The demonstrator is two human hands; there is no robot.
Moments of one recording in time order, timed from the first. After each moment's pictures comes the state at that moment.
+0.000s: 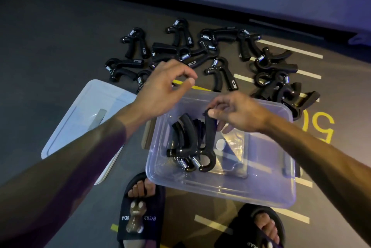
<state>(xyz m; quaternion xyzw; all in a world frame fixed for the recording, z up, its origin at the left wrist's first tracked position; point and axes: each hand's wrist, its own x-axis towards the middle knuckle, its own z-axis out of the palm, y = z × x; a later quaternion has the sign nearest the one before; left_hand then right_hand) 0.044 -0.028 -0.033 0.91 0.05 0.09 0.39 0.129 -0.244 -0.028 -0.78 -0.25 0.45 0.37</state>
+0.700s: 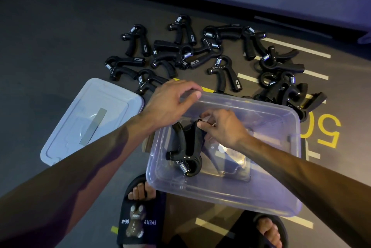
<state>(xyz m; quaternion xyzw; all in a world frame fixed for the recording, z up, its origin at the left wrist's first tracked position) 0.042 -0.037 -0.062 0.93 0.06 0.02 0.37 0.100 -0.223 -0.089 -0.84 -0.24 0.36 0.32</state>
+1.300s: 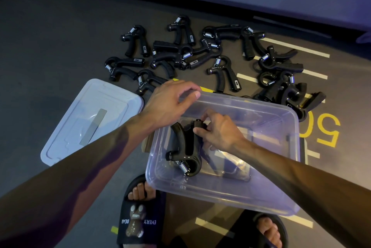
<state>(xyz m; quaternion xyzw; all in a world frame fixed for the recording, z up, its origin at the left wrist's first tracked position) 0.043 -0.037 -0.064 0.93 0.07 0.01 0.37 0.091 -0.224 -0.105 -0.86 -0.21 0.36 0.29</state>
